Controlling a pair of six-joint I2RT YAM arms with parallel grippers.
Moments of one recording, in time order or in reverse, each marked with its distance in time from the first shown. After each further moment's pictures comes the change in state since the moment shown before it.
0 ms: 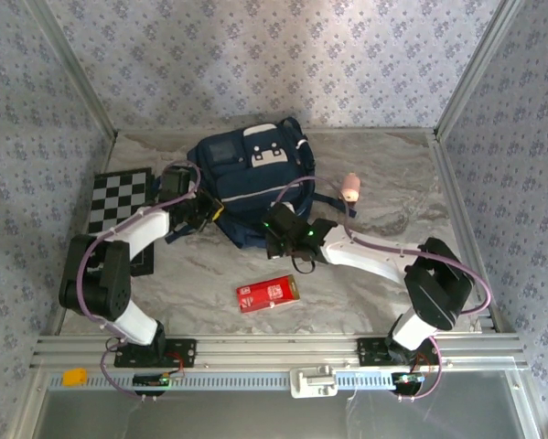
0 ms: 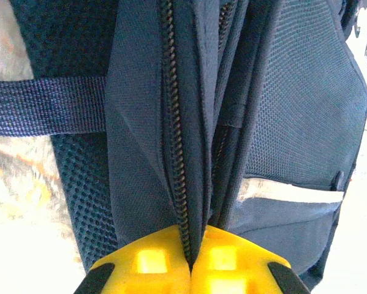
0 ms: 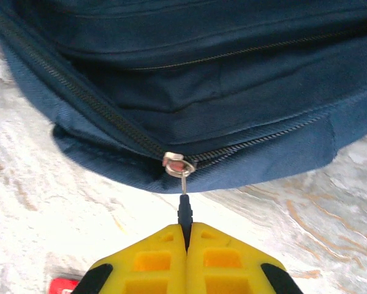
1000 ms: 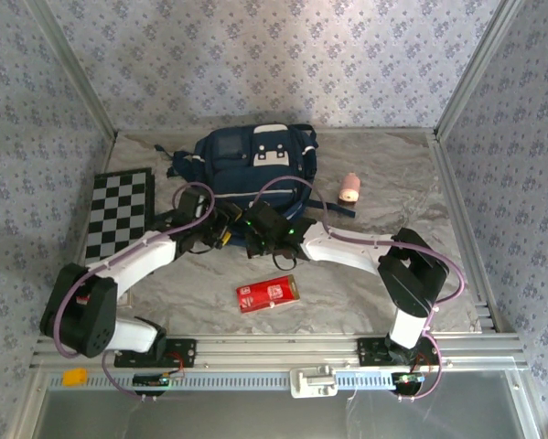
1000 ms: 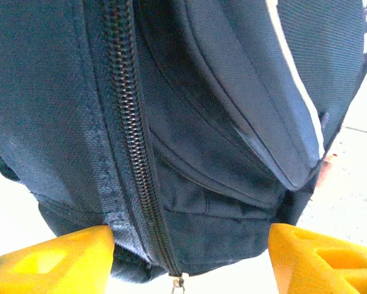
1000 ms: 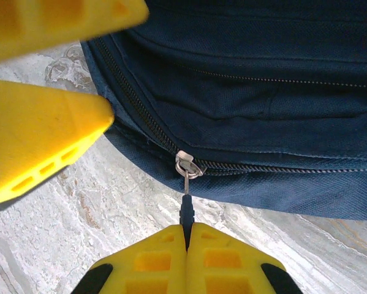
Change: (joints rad) left arm -0.240 -0.211 -0.193 0.064 -0.178 -0.330; right arm 0.031 0.139 0.088 0.111 -0.080 -0.010
